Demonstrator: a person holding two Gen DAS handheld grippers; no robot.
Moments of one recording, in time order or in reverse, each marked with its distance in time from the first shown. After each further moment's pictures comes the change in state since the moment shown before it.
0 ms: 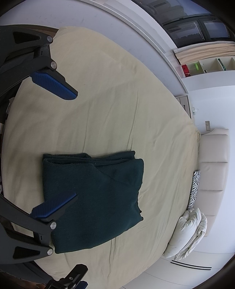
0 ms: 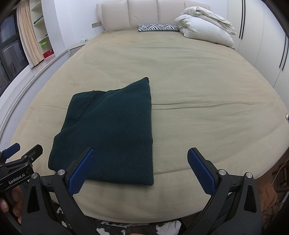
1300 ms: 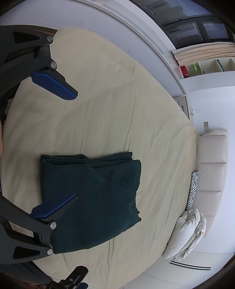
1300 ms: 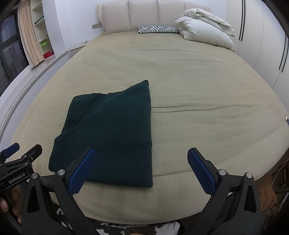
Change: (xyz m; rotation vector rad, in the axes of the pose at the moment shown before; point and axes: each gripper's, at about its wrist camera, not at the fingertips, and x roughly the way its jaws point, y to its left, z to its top) left arm -0.002 -0.001 0.004 -0.003 -0.011 0.011; right arm -0.004 0.001 0.004 -0.001 -0.009 -0.006
